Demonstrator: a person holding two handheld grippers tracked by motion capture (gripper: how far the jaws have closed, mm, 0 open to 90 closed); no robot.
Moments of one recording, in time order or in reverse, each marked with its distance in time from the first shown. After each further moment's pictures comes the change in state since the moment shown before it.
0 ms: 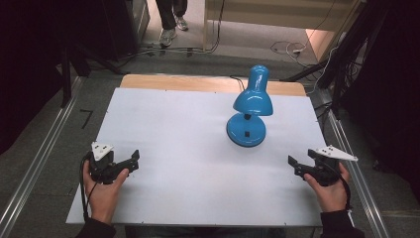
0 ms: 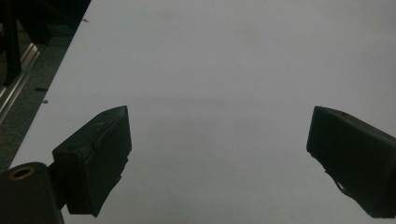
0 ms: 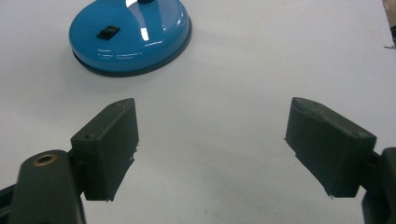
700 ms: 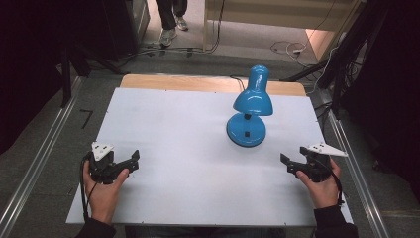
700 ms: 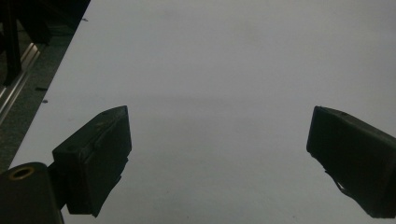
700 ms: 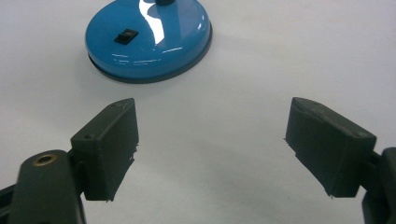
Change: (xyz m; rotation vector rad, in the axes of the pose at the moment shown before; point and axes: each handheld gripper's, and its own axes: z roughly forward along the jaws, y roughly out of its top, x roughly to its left) left arm 0.000 0.000 0.000 0.000 0.000 0.001; right arm 0.013 0.008 0.014 0.007 0.037 -0.017
